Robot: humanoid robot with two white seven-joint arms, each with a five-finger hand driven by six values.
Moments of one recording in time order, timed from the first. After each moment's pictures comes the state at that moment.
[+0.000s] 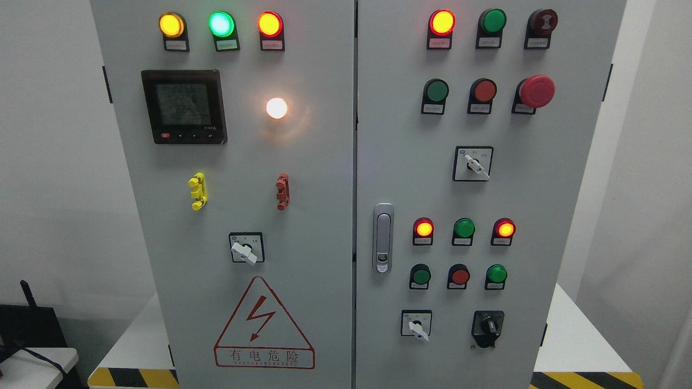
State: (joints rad) left arm 0.00 -0.09 0.08 0.06 0.00 -0.16 0.05; right arm 0.33 0.00 -0.46 -1.55 0.00 -0.64 -0.03
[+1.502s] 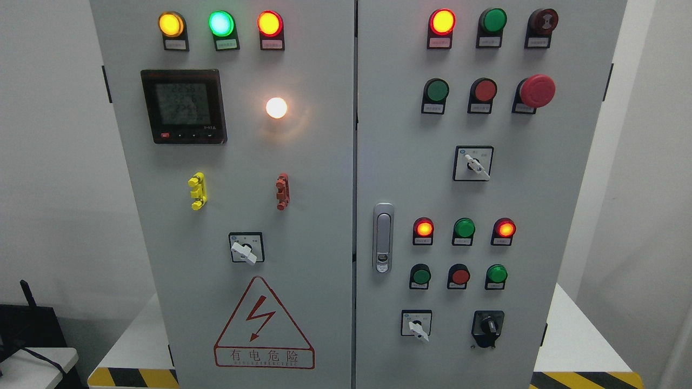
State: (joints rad) left arm 0.00 -0.09 0.08 0.06 0.00 -0.16 0.05; right arm 0.18 0.00 -0.25 -1.72 0.15 -0.33 -0.16
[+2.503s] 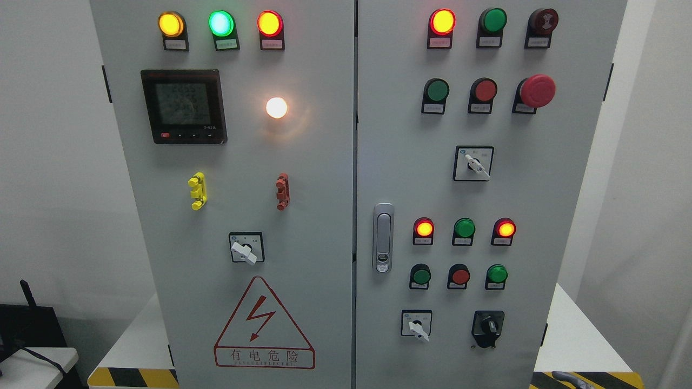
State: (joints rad) left arm 0.00 -0.09 0.08 0.06 0.00 -0.16 0.05; right arm 0.03 0.00 -0.09 -1.73 0.22 -0.11 -0.24
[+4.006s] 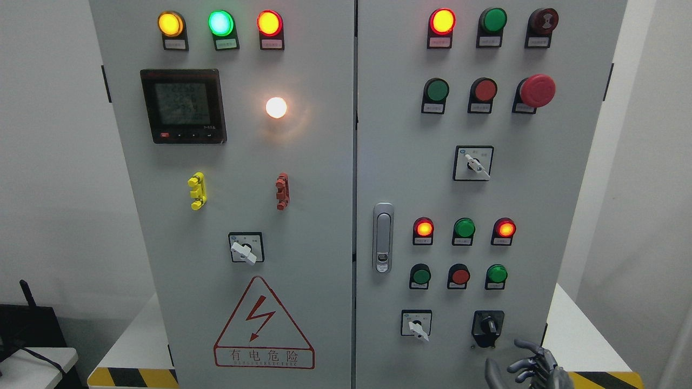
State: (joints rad) left arm 0.00 -0.09 0.08 0.06 0.00 -0.16 0.05; right arm -0.14 0.06 -0.01 -1.65 0.29 0.07 -0.33
